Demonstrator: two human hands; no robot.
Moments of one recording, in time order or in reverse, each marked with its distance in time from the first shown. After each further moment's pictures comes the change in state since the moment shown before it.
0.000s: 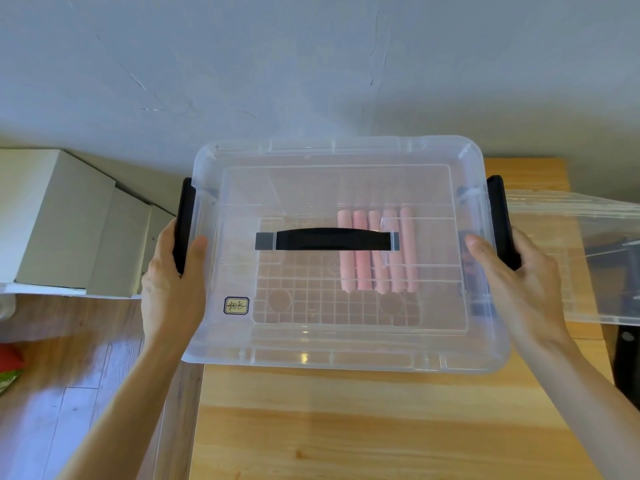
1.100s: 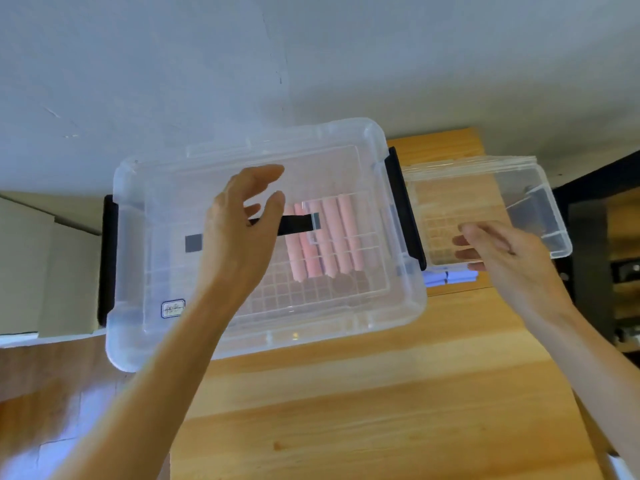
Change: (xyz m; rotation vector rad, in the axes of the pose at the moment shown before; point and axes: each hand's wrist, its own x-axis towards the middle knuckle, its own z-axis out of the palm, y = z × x) left_hand -0.046 0.130 0.062 -0.192 -0.296 0.376; right_hand -0.015 0.028 -0.080 -0.094 -0.018 0.116
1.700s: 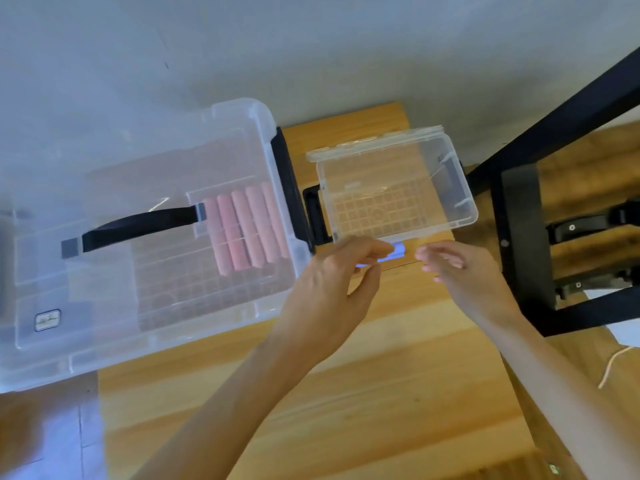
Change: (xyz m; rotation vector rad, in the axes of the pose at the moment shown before) left_hand -0.096 0.052 0.160 -0.004 -0.502 0.281; right_hand -0.010 0.094 -0.065 -0.033 -0.004 0.085
